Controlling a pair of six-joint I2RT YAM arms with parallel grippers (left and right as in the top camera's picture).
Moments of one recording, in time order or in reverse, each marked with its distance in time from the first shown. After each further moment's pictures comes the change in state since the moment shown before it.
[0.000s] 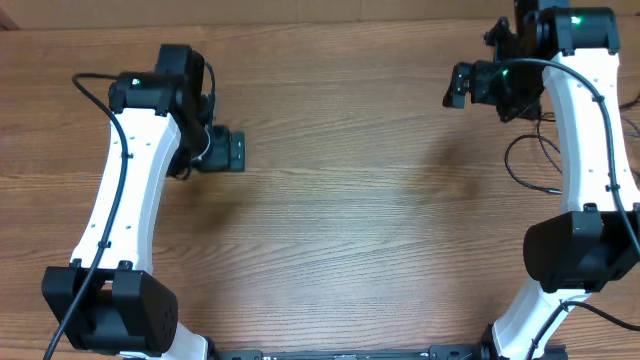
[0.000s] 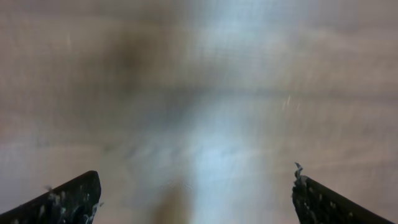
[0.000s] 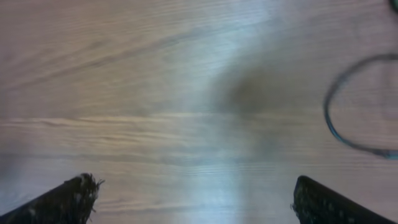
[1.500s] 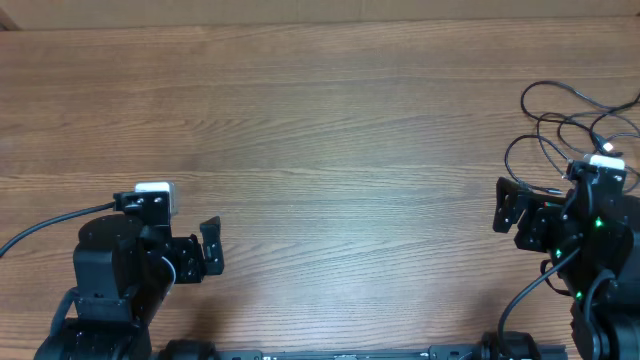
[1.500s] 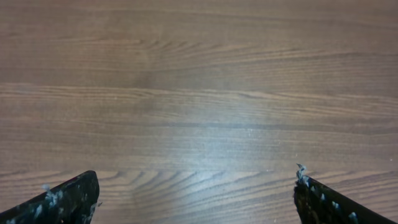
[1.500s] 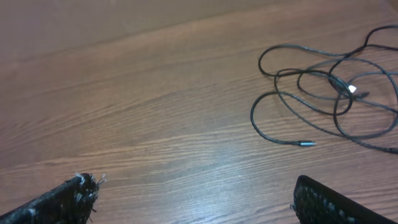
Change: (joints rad) left arm 0.000 -1.019 -0.542 0.289 -0.007 0.007; right arm -0.022 -1.256 -0.991 0.502 0.154 0.059
